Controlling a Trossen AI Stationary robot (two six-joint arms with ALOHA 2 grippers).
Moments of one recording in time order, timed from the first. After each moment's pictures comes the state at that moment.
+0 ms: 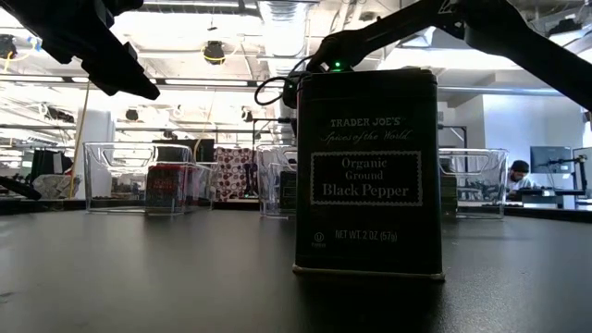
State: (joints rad) left arm -0.49 0.95 0.58 -0.23 -0.46 -0.46; right arm -0.48 2.29 2.10 -1.24 0.10 -0.55
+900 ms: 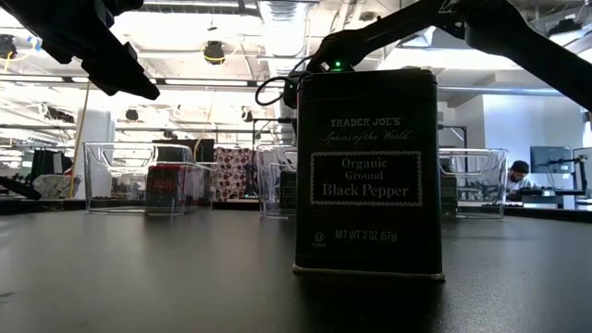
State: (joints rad) left arm -0.49 0.95 0.58 -0.23 -0.46 -0.46; right arm -0.48 2.29 2.10 -1.25 0.10 -0.55
